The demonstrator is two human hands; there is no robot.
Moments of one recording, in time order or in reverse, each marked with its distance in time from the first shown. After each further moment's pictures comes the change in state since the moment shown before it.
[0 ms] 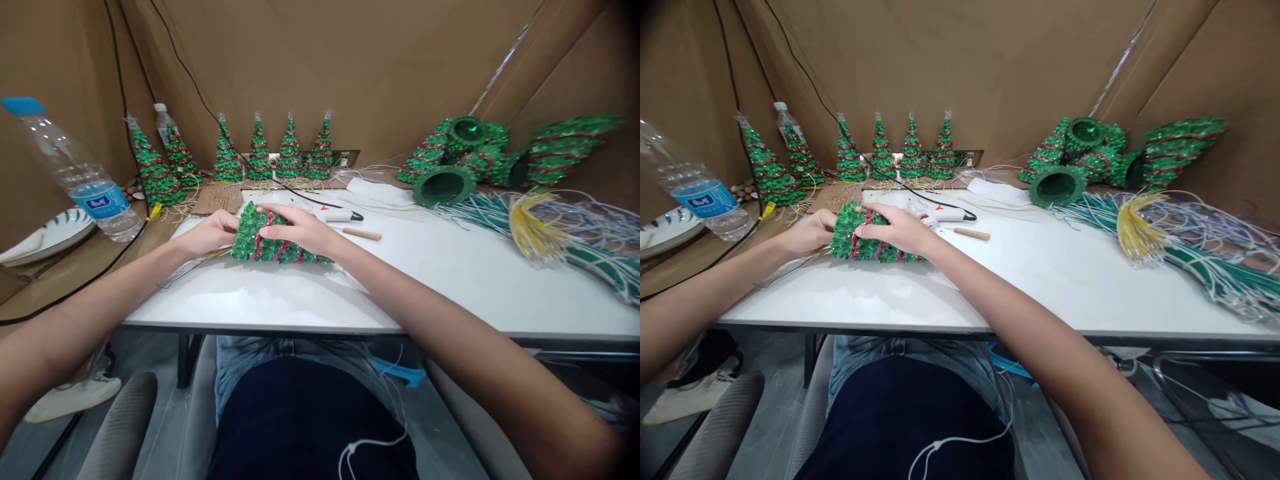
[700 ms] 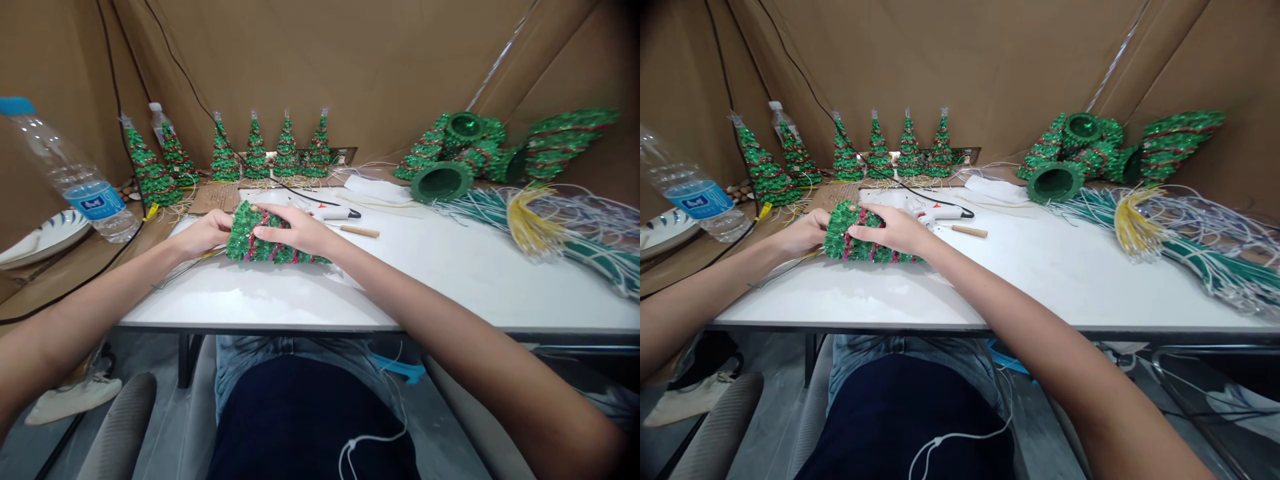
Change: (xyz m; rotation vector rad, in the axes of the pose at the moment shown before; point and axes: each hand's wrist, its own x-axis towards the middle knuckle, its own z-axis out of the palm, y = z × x) left_hand -0.001 0.002 0.002 -0.056 0.026 -0.028; right_hand -0.004 -0.001 0.003 -0.094 0.014 -0.007
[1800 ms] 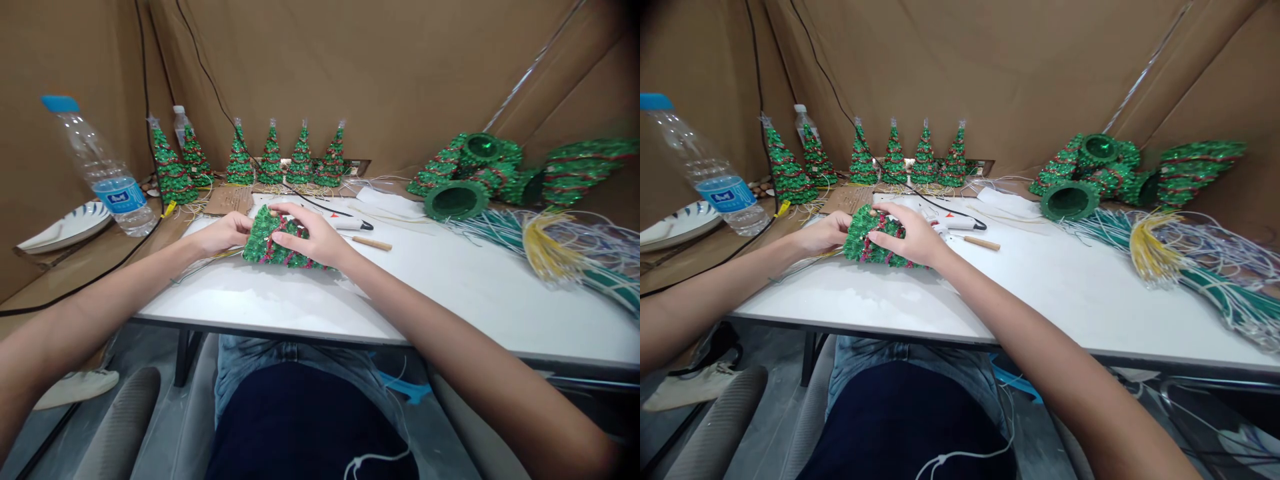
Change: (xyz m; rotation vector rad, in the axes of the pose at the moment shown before) left_hand 0.003 -0.009 -0.005 -0.143 -0.046 -0.034; right_hand 0.000 0.009 0.005 -0.098 0.146 -0.223
